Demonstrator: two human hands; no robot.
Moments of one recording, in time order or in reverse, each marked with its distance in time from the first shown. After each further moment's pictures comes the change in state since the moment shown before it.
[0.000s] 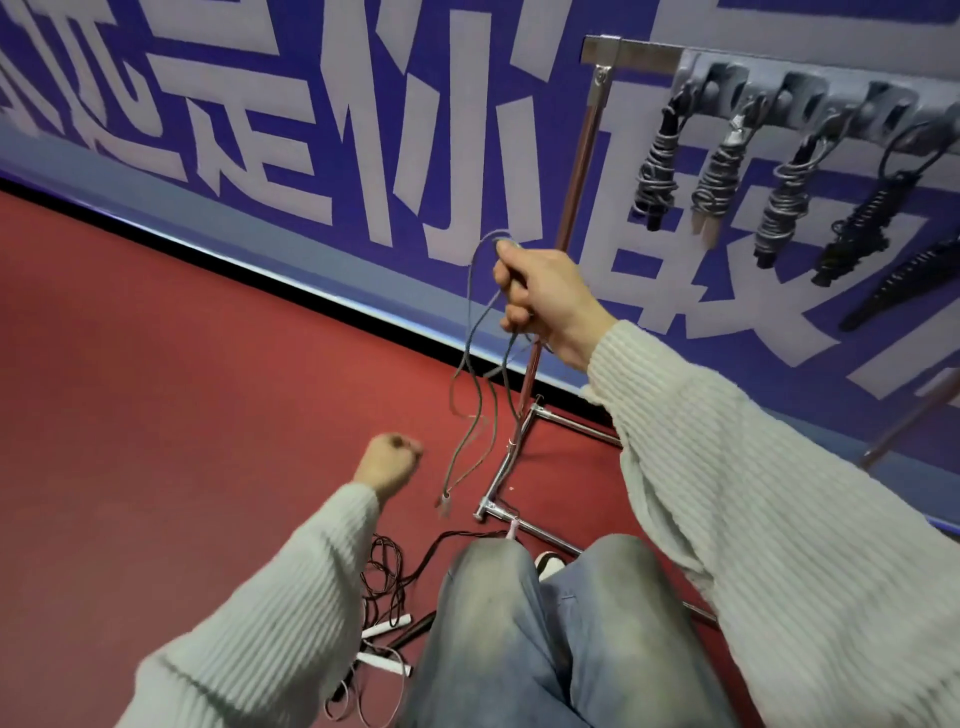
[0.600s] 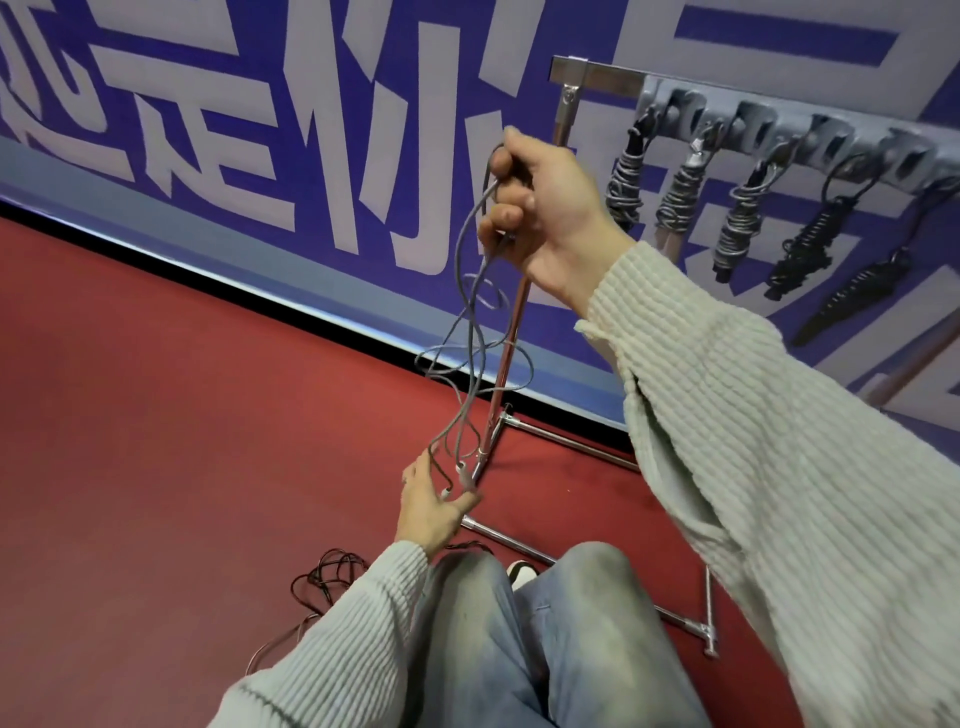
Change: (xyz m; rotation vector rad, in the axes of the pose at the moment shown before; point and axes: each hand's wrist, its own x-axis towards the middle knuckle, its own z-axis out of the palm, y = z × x) left_hand -0.009 -0.030 0.087 -0.012 0.011 0.258; right_hand -0.005 -0.087 0.003 0.436 -0.004 -0.033
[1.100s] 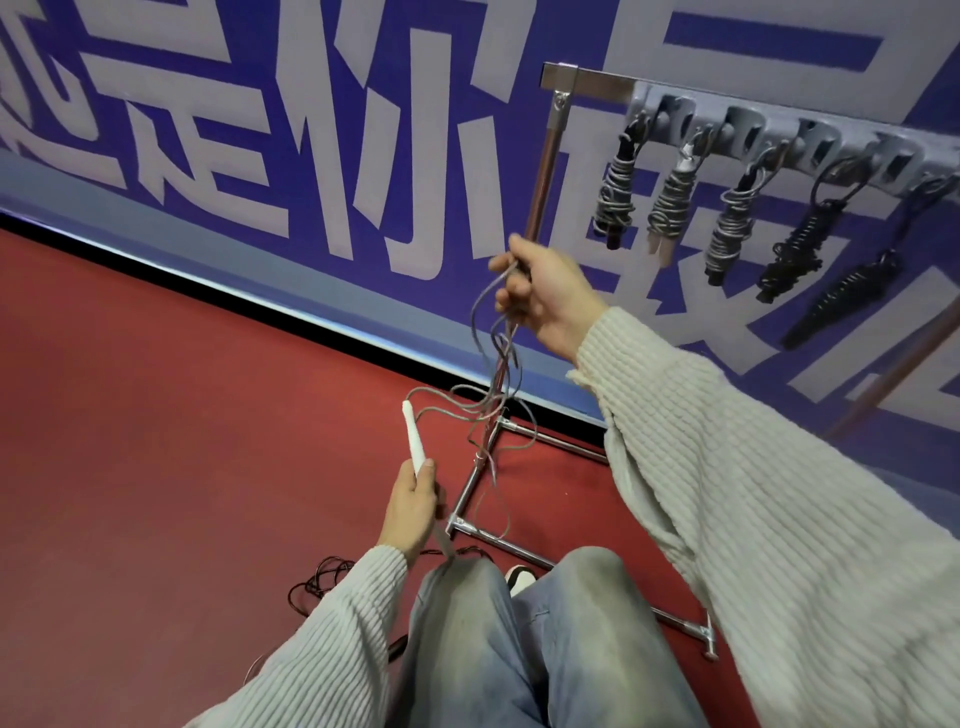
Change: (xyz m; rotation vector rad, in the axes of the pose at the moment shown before) left_hand 0.003 0.009 -0.010 -0.358 0.032 -0.068; right_hand 0.022 0.055 -0.059 -0.323 0.179 0.089
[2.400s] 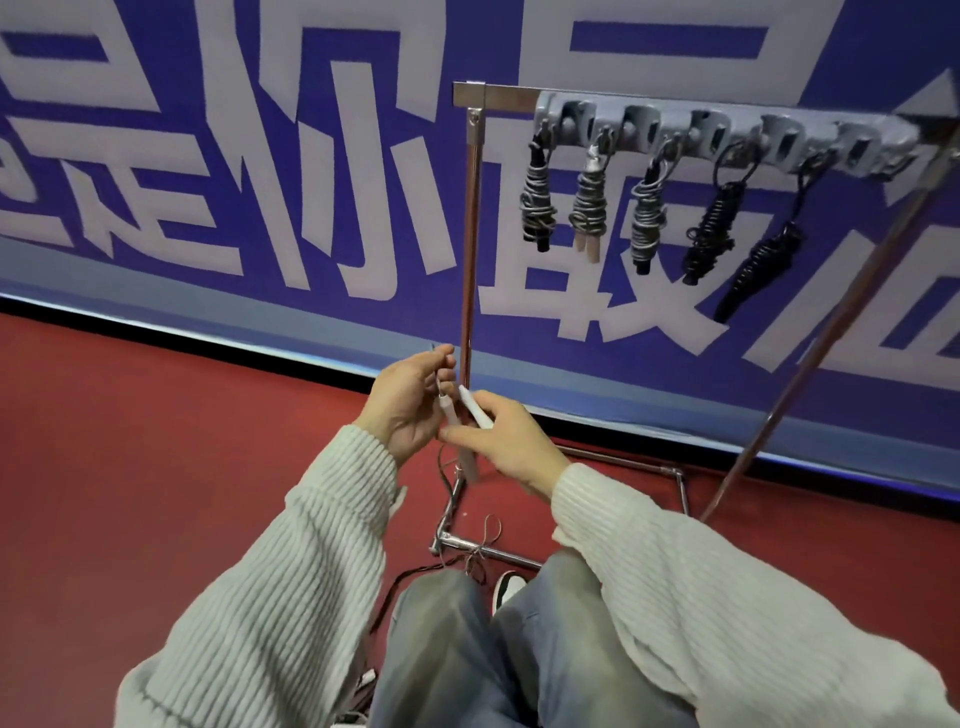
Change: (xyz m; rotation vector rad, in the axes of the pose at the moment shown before) left_hand 0.007 0.181 0.061 -0.666 -0.331 -0.212; right_hand -0.074 0.116 -0.048 -0.424 -0.082 -0.111
